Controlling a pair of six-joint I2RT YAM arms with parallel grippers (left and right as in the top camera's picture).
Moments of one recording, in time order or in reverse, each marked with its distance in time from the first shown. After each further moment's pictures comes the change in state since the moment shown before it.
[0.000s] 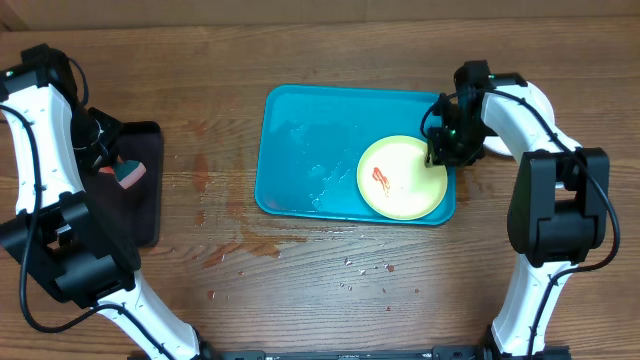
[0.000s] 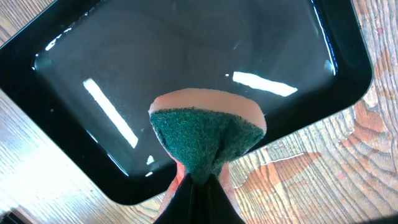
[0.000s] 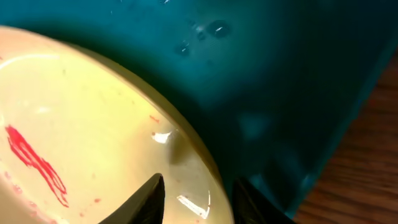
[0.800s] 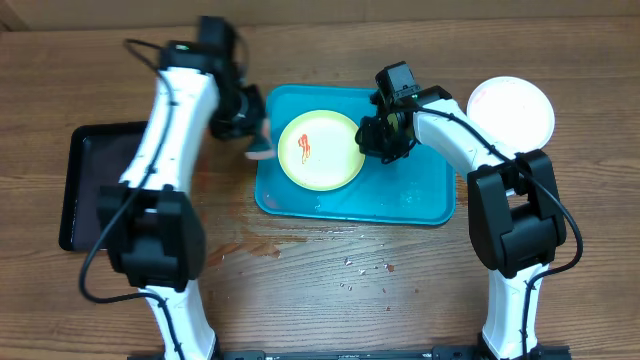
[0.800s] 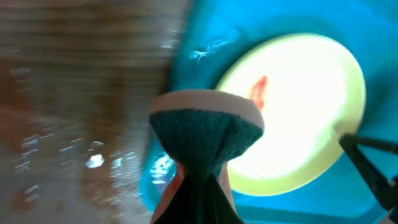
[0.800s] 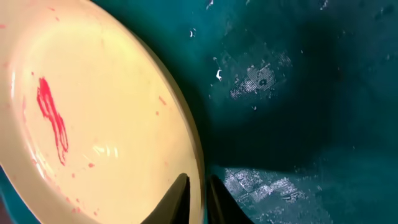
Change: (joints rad) left arm -0.566 0.000 -0.063 0.188 0.248 0.245; right arm 0.285 0.000 -0.025 0.347 -0.086 0.478
